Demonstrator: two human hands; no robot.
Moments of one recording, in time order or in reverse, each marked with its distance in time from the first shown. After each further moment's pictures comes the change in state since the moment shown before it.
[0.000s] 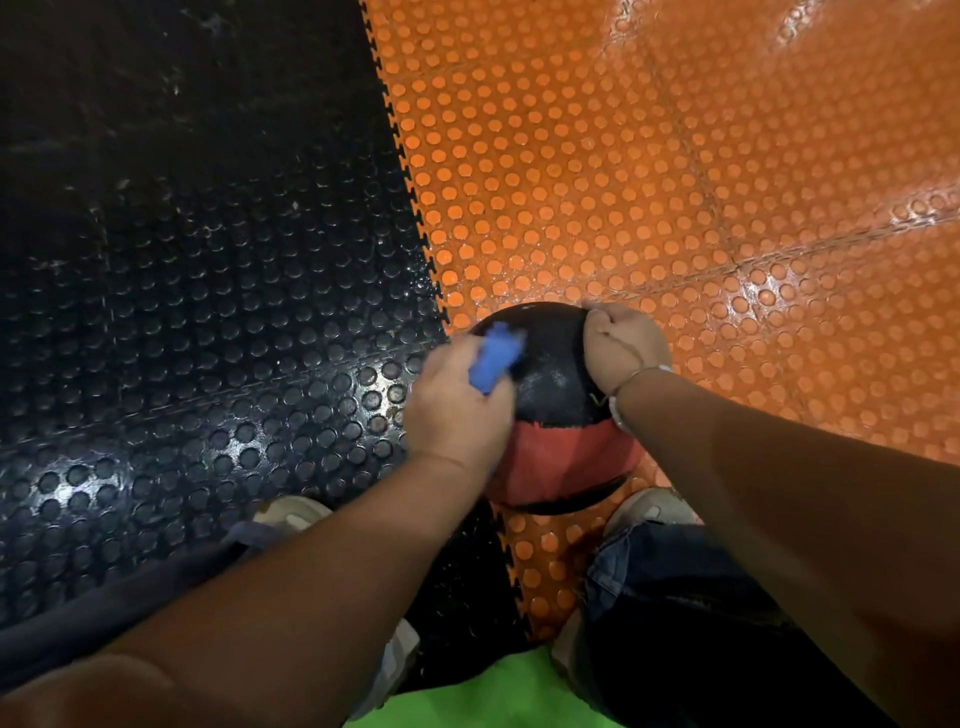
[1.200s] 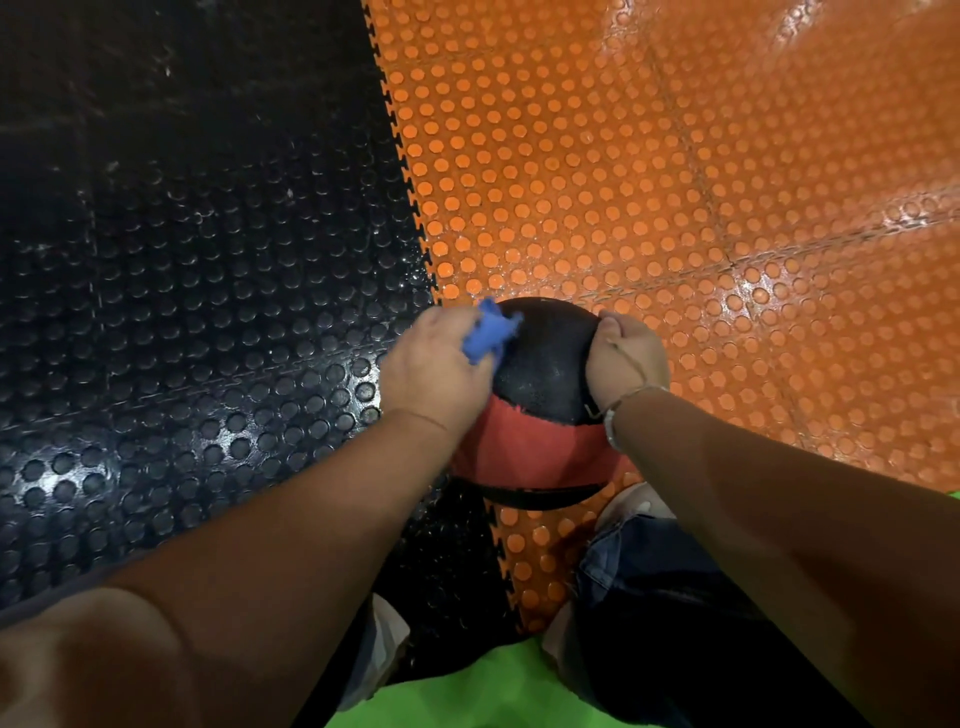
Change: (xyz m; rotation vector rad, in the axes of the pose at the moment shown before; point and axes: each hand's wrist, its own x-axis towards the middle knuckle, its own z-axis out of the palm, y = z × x) left_hand 0.025 -0.007 -0.011 0.239 -0.084 0.139; right_hand -0.012 0.013 0.008 0.123 0.114 0.106
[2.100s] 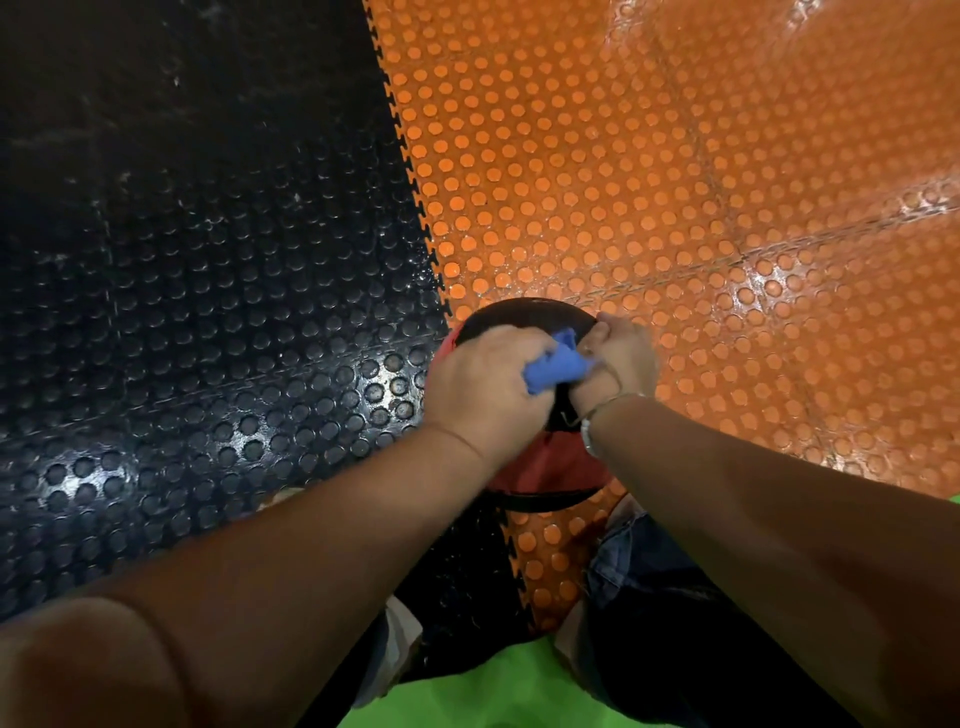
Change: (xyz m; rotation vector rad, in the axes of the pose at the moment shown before) left_hand -0.017 0.031 -0.006 -0.096 -0.170 0.189; right_hand -0.003 -0.004 0.017 -0.097 0.042 0.014
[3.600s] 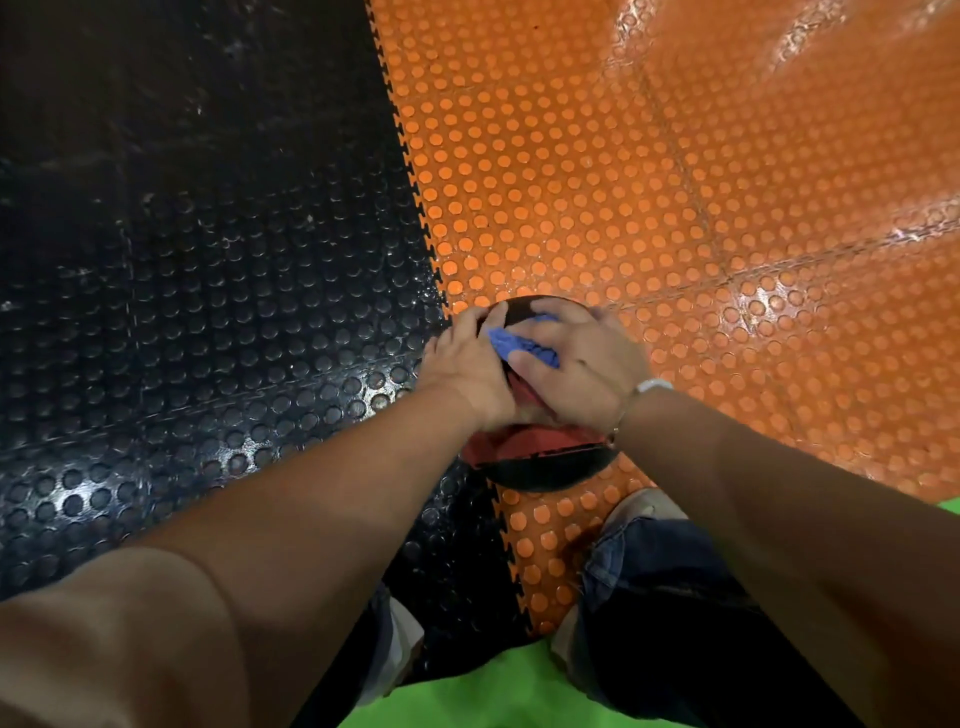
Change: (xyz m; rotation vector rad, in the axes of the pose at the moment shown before) left_hand 0.035 -0.028 -0.002 0.256 -0.401 -0.223; right_hand -0.014 -0.020 -0.025 -0.476 -0.307 -0.721
